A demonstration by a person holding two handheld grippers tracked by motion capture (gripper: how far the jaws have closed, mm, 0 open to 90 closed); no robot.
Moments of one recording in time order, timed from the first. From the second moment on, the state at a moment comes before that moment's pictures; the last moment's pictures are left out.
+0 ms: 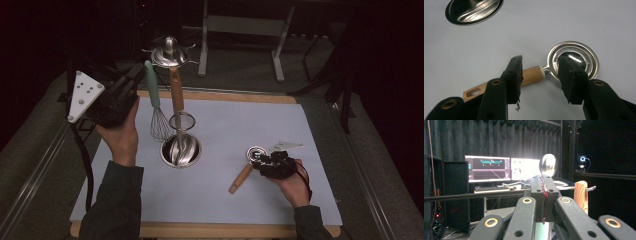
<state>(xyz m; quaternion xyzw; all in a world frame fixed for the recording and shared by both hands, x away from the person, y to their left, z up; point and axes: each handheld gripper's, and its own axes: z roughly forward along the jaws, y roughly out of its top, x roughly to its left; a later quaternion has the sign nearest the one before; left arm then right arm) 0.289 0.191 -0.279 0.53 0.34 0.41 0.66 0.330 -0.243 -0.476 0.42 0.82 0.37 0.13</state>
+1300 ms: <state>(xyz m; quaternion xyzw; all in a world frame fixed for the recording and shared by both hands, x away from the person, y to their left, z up) 0.311 0.201 -0.271 0.53 0.36 0.41 0.64 0.330 -0.245 -0.478 0.42 0.82 0.37 0.13</state>
